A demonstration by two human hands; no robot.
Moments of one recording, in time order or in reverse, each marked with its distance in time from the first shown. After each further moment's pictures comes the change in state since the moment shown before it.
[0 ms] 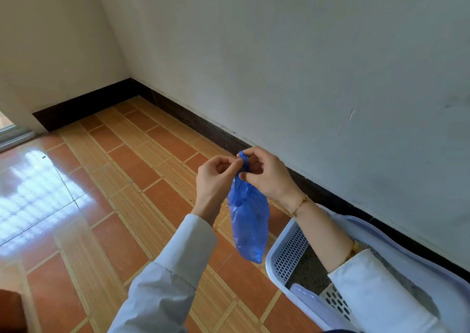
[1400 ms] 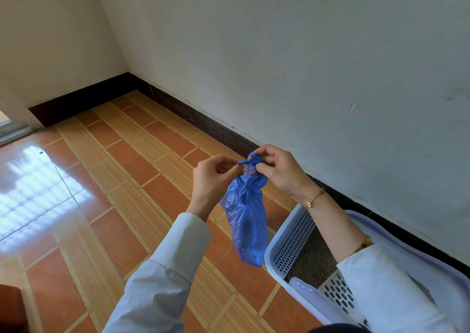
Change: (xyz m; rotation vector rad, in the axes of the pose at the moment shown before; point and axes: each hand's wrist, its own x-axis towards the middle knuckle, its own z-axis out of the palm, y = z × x) left_hand 0.002 -0.014 -0.010 0.267 -0.103 0.220; right_hand -0.007 0.006 -0.019 0.186 -0.052 0.091
